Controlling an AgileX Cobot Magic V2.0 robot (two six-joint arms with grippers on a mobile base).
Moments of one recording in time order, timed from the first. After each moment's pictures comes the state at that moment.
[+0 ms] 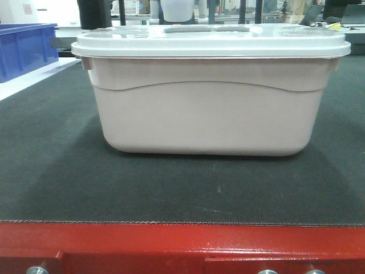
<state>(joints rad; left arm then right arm) 0.15 1.44 -1.22 -1.25 1.08 0.80 -0.25 1.34 -1.32 0.90 1.11 -0.40</state>
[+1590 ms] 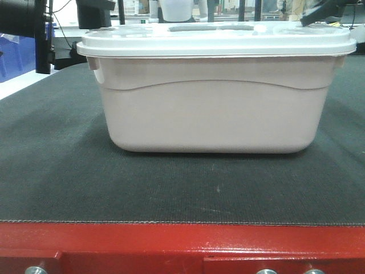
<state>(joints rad) -0.03 1.86 -1.23 -1.63 1.13 0.99 -0.25 1.83 -1.32 1.29 1.15 -0.73</state>
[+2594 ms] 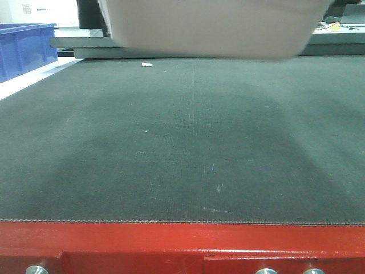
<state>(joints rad) -0.04 1.64 -1.41 -1.69 1.08 0.97 -0.27 1.52 -1.33 1.43 1.09 -0.75</state>
